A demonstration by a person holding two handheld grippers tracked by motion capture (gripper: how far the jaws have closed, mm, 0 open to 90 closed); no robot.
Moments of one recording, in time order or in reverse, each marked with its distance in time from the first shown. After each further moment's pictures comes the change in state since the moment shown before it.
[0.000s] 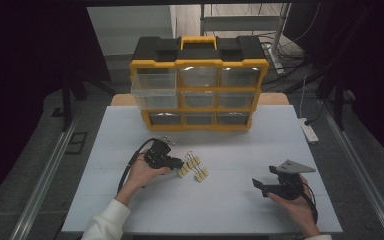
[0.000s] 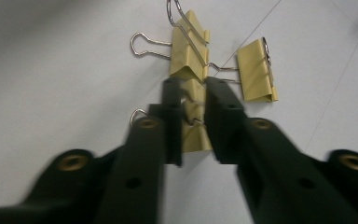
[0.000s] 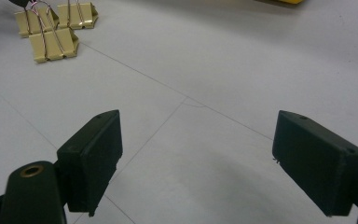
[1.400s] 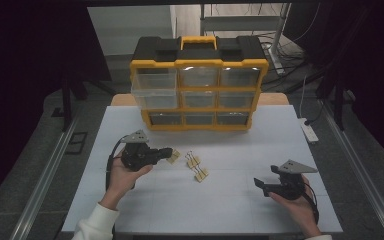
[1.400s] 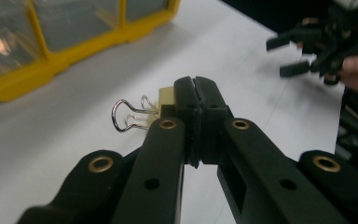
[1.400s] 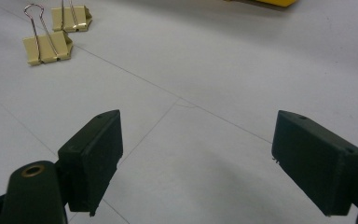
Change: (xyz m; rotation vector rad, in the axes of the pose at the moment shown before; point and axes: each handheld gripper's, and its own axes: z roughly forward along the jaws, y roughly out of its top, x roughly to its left) left arm -0.030 -0.020 -0.089 -0.403 -0.007 0.050; right arm -0.002 0.000 -0.003 -0.010 -0.019 0.003
